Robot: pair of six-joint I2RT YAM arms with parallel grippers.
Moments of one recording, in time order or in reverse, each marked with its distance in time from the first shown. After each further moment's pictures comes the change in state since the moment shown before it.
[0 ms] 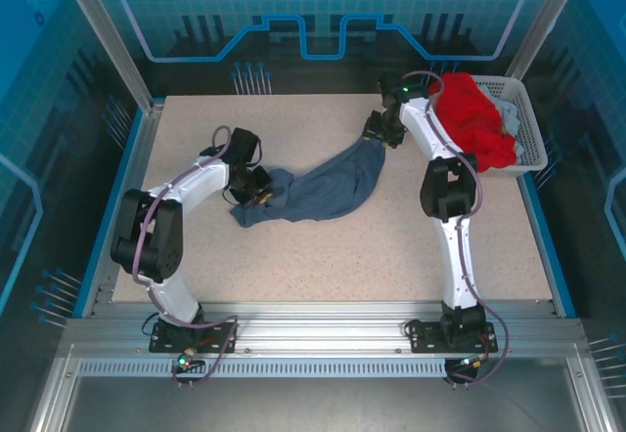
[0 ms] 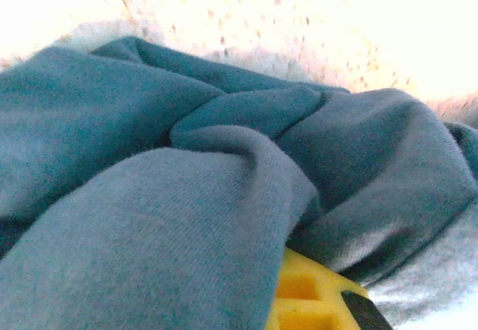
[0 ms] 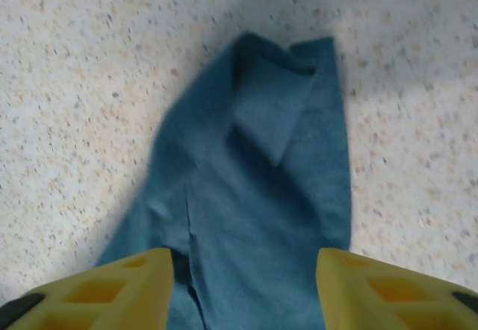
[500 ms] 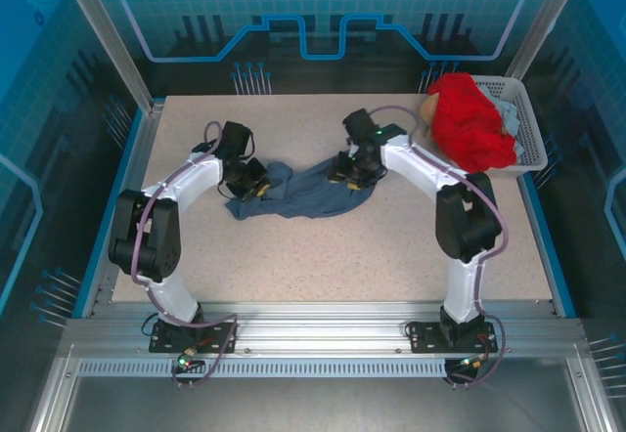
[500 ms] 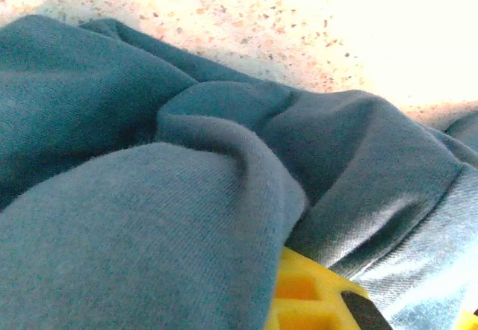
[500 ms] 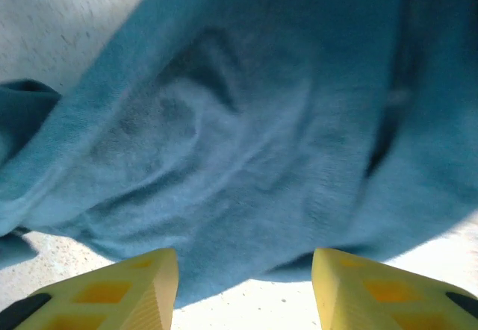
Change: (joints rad) left arm 0.034 -0.002 0.032 0.018 0.050 -0.026; right arm 0.270 -0.457 -0.752 0.310 -0.134 0.131
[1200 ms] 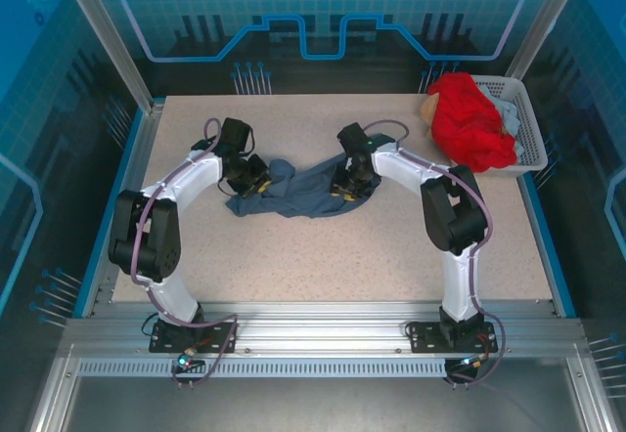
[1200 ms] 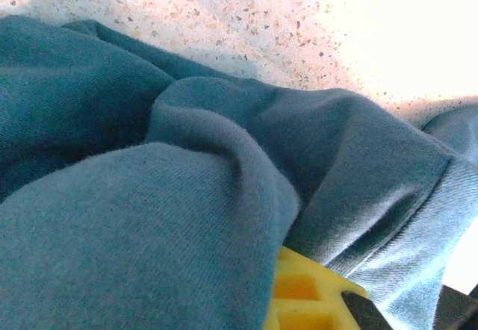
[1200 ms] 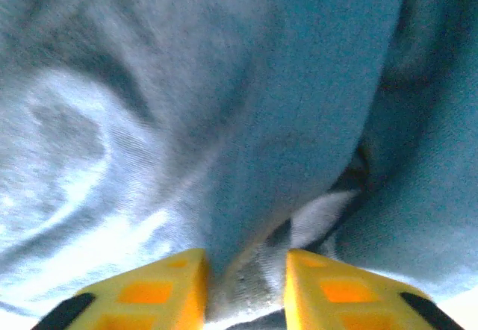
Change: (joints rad) left arm 0.000 -0.002 0.024 -0.007 0.015 0.004; right arm 0.002 0.065 -0.049 0.055 0.009 0.035
